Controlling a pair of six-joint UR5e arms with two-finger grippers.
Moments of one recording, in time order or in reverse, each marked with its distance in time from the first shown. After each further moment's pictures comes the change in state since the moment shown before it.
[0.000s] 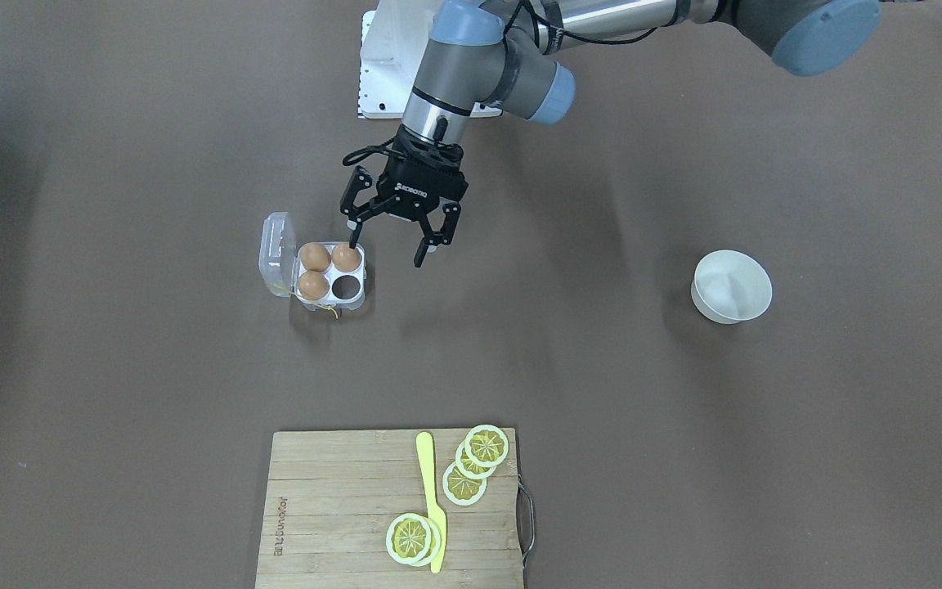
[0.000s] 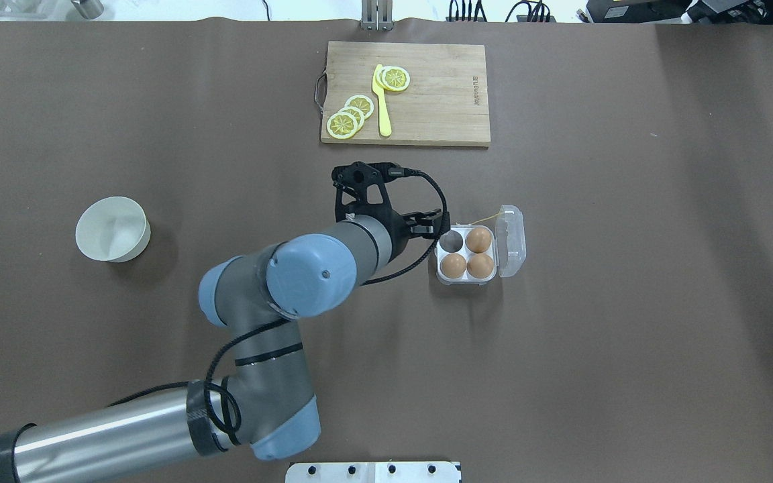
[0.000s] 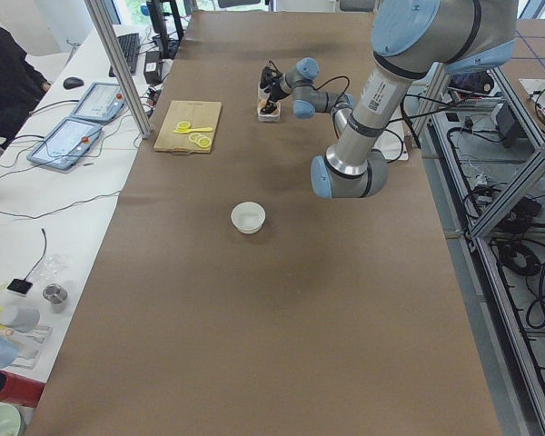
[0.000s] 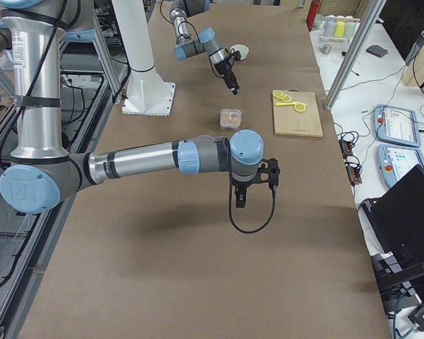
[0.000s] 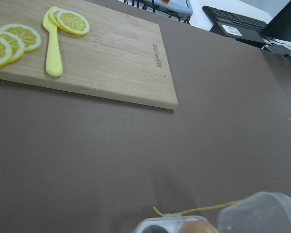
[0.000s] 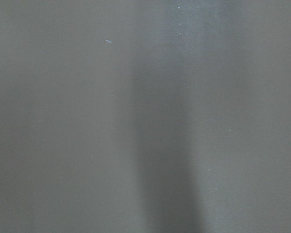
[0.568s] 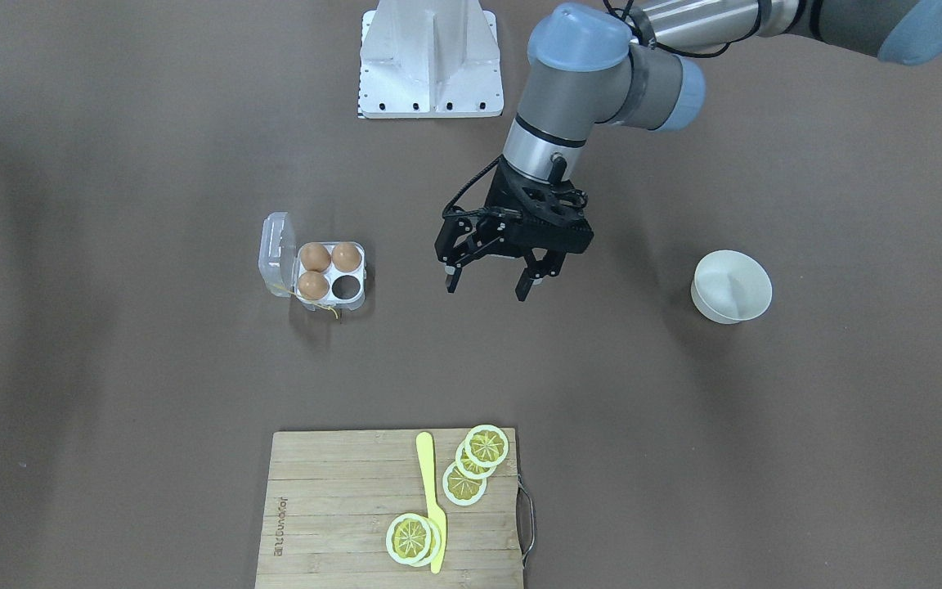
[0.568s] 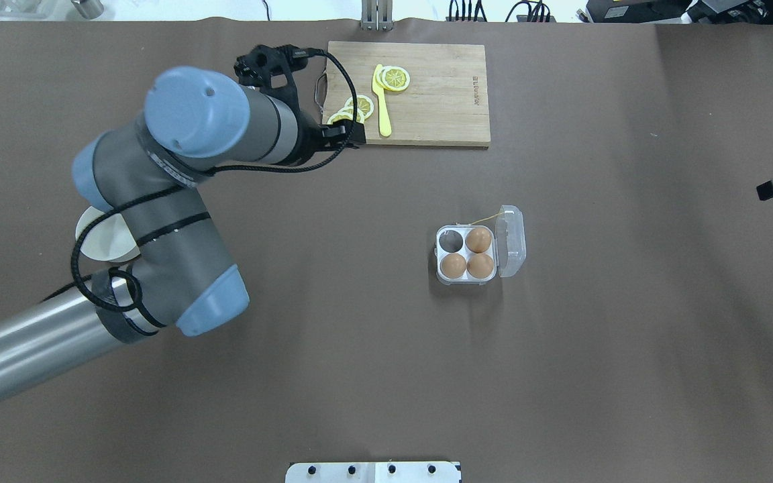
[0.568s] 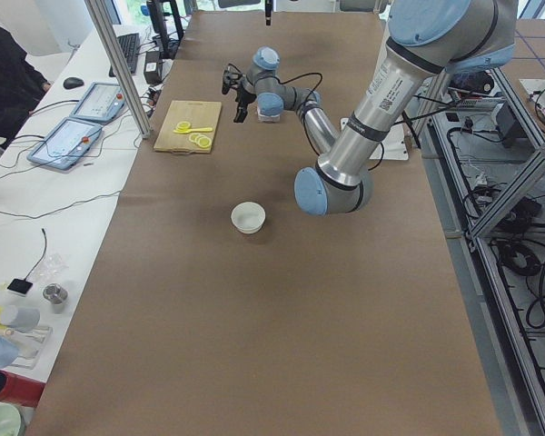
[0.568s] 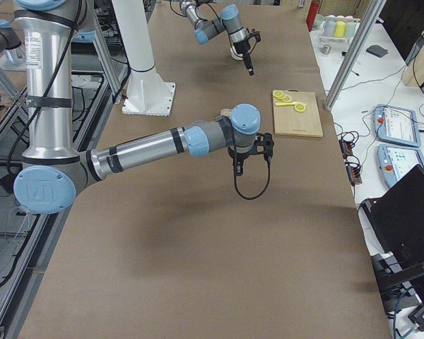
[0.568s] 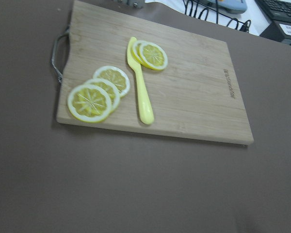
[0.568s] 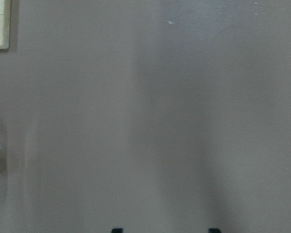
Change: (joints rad) left arm -0.283 0.055 -0.139 0.259 -0.374 0.026; right arm -0.280 0.003 0.065 0.317 -0.045 0.431
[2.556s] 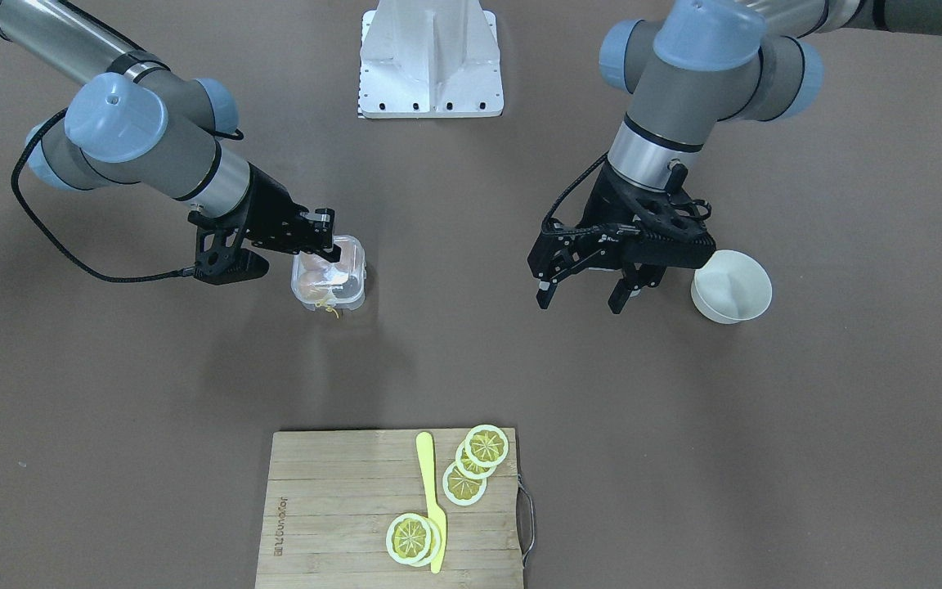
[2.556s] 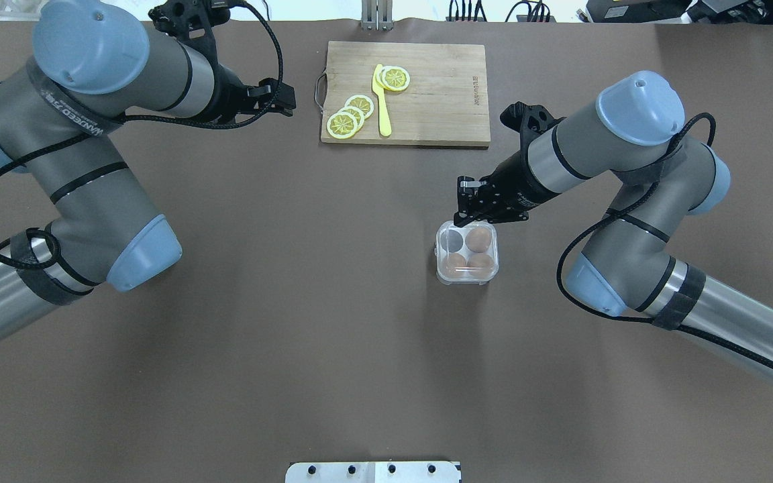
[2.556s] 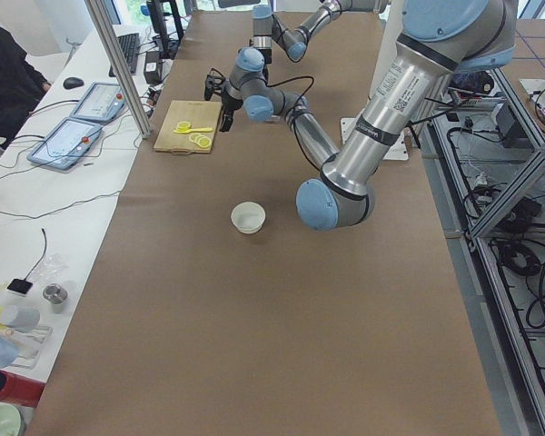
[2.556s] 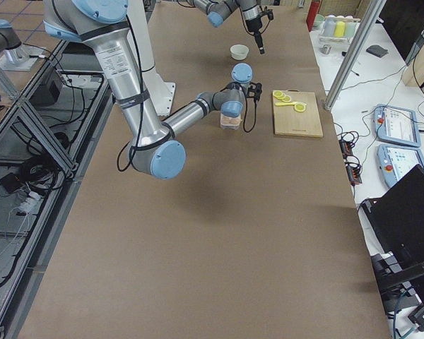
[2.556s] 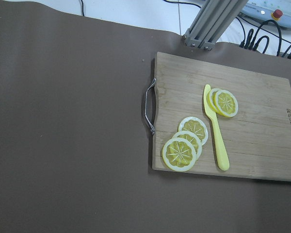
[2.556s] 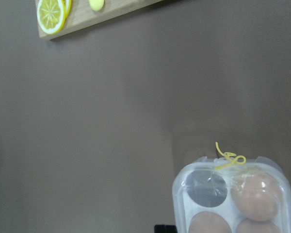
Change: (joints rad) left arm -0.106 0.088 -0.062 0.027 -0.078 0.071; right arm -0.493 0.506 -0.293 0.421 -0.223 0.838
